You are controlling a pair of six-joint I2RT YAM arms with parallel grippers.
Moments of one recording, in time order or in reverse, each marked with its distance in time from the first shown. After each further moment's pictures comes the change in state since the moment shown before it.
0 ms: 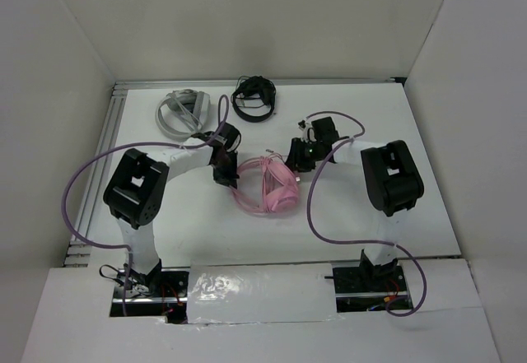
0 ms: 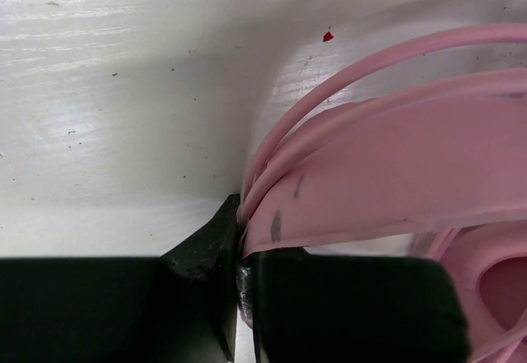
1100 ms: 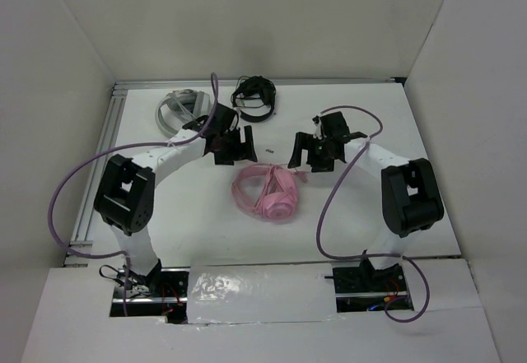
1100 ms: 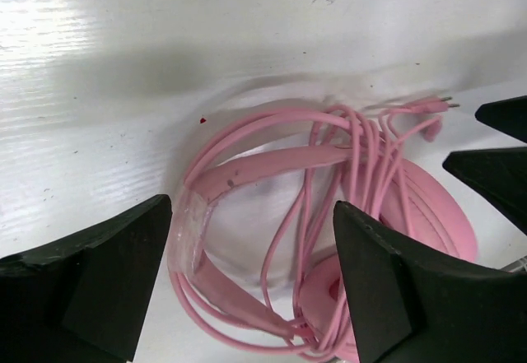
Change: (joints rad) left arm 0.013 -0.066 0.107 0.082 0.048 -0.043; right arm -0.018 -0.219 -0.013 -0.241 0.236 0.021
